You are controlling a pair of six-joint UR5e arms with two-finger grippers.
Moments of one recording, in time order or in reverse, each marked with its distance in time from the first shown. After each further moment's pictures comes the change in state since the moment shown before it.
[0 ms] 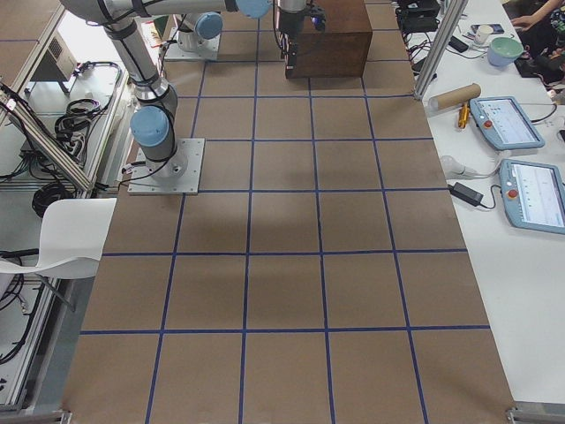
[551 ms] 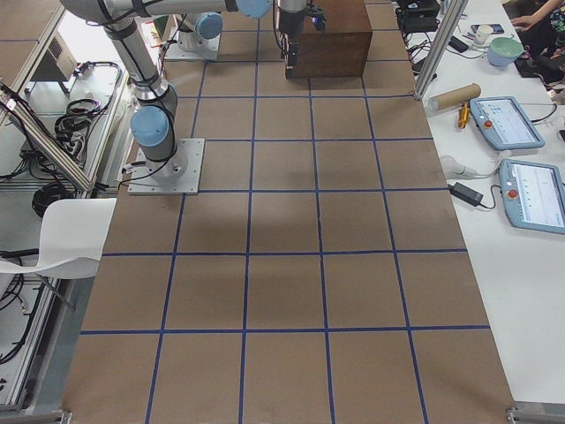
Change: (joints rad) left arm 0.007 -0.018 -0.003 0.013 0.020 0.041; right arm 0.000 0.000 0.000 -0.001 0.000 -0.001
